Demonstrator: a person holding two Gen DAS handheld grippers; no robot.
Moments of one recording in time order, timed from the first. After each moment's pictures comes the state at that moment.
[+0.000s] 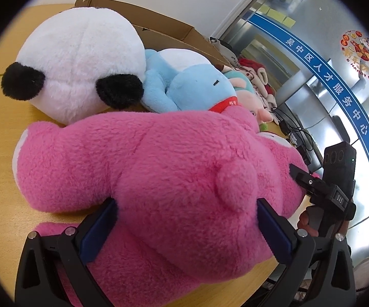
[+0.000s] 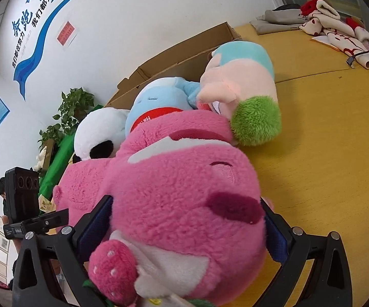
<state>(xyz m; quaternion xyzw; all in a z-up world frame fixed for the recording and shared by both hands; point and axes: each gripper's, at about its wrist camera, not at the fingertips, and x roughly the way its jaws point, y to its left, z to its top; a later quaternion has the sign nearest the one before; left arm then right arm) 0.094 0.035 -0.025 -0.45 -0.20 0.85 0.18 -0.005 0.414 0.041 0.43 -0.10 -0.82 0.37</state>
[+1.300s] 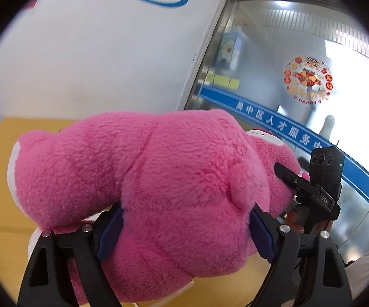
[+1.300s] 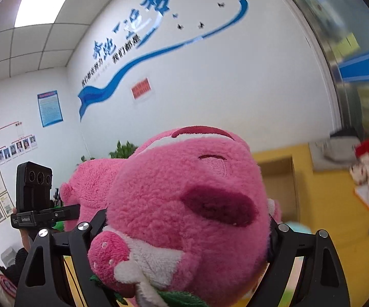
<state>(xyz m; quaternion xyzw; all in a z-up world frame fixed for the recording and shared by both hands) 0.081 0.016 0.196 -0.21 -0.11 0.95 0.22 -0.014 0.393 0.251 0.14 -0.09 -0.85 0.49</state>
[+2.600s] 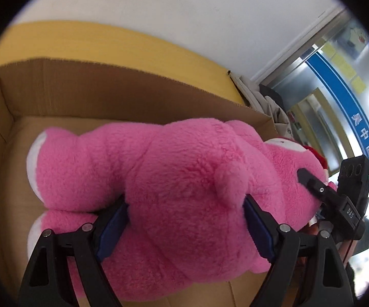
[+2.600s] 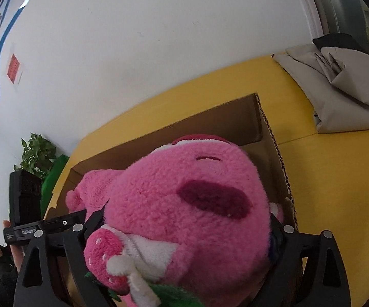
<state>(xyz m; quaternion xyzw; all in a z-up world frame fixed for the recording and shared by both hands) -0.384 -0.053 0.002 -0.46 -0.21 0.85 0.15 -0.456 0.213 0.079 0.42 -0.10 -0.84 0.33</state>
